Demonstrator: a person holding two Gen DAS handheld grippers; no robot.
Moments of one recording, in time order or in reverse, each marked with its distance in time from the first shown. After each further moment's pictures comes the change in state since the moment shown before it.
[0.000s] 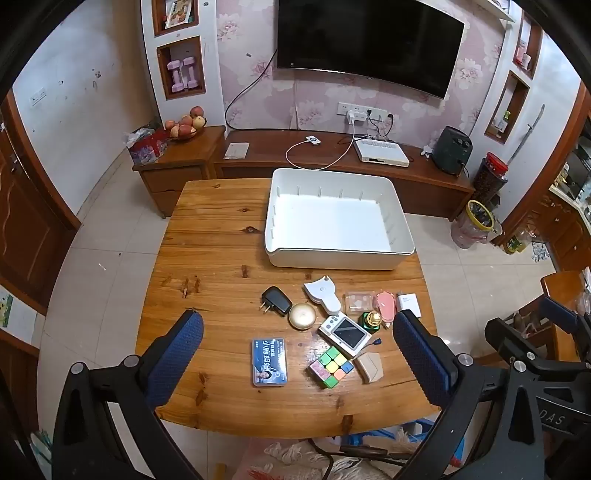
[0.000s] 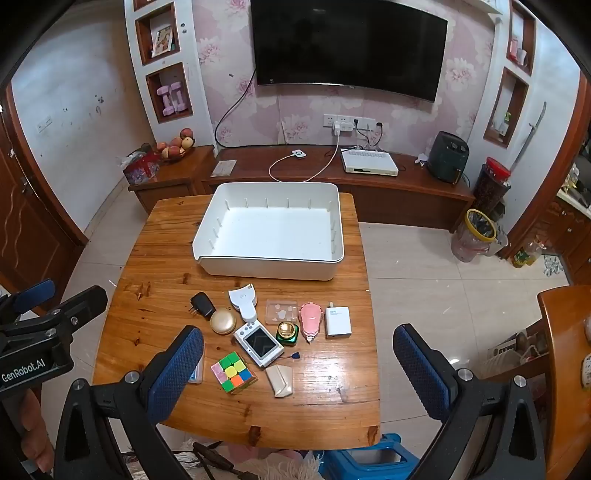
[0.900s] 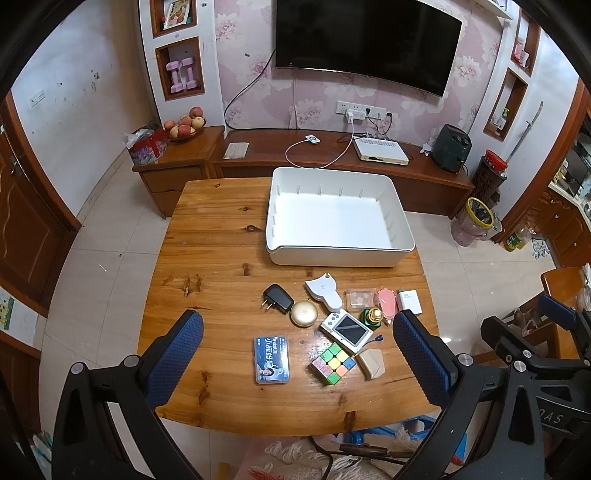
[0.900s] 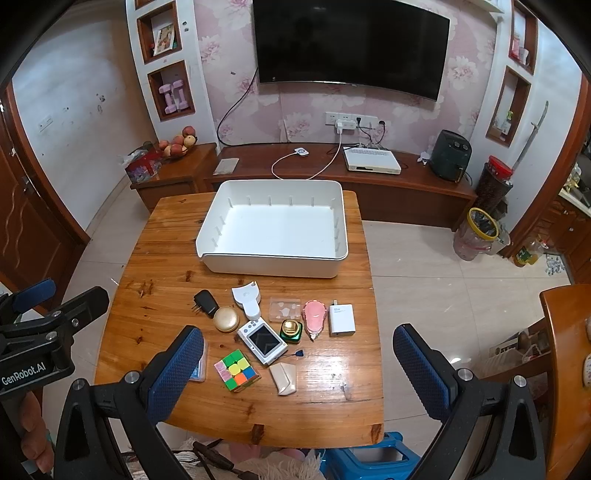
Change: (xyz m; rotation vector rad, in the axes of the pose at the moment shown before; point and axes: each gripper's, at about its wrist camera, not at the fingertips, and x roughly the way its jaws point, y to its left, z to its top) left arm 0.000 0.000 0.000 0.004 0.006 0.005; right arm 0.003 0.003 -0.004 -0.003 0.002 0.003
